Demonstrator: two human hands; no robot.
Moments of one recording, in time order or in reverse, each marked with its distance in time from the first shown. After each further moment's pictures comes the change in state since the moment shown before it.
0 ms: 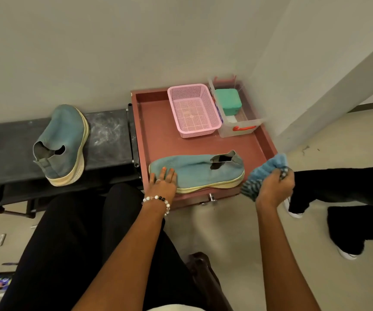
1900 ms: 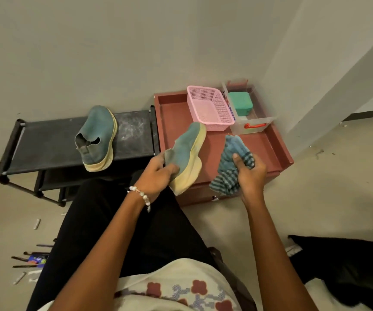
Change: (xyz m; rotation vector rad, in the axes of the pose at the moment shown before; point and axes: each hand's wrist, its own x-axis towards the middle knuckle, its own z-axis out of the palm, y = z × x) left_hand -0.124 -0.024 -0.062 -1.646 0.333 -0.038; right_hand -0.092 -0.047 -0.017 0.219 -0.645 0.002
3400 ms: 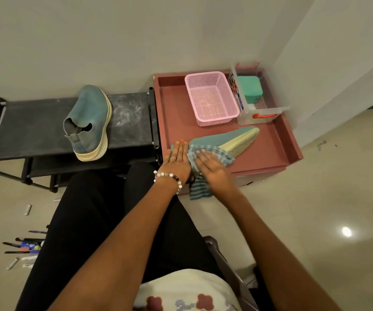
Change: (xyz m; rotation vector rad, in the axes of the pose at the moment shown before) left_hand 0.084 -0.079 0.025 1.472 -0.180 0.026; right_hand 0.006 0.068 0.050 -1.132 -0.669 -0.962
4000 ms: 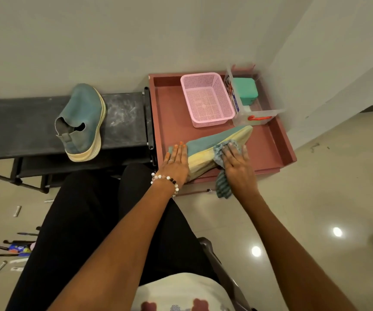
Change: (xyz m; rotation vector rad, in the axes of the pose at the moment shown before) left_hand 0.001 0.006 0.000 -0.061 0.032 0.051; right_hand -0.018 0.057 -0.014 -0.340 -0.041 0.148
